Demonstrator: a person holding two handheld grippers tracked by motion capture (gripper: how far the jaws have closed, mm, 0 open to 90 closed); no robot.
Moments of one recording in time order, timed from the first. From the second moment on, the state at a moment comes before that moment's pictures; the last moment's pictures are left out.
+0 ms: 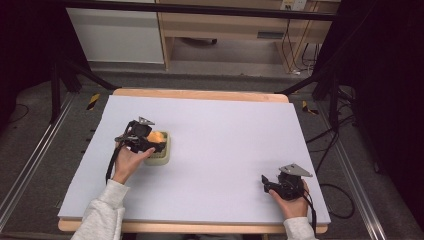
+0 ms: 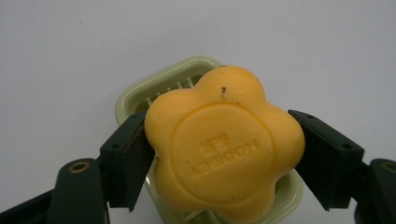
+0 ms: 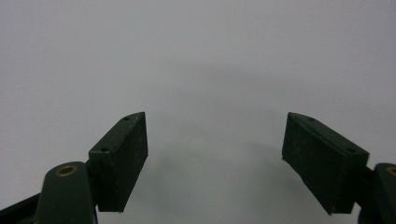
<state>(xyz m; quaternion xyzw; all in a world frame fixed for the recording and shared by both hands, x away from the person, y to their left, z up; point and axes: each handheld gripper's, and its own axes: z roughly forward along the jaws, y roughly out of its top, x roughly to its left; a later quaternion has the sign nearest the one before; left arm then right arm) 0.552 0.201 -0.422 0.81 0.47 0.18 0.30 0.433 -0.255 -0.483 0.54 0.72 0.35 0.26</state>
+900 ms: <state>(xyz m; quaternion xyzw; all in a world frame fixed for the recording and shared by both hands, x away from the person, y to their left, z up) 0.556 0.203 -0.435 0.82 0.48 0.17 0.27 0.432 -0.255 -0.483 0.53 0.72 0.34 0.27</state>
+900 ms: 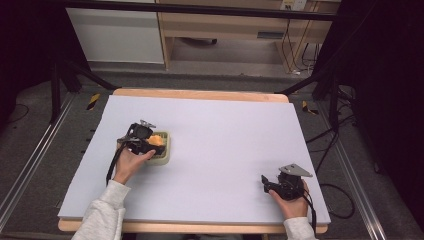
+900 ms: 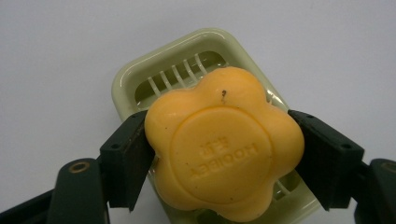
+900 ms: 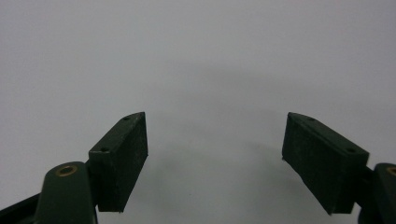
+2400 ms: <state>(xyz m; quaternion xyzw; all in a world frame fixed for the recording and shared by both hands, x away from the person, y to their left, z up) 0.557 0.202 -0.436 0.80 0.49 0.17 0.30 0.432 -0.254 -0.482 0.53 0.72 0.34 0.26</state>
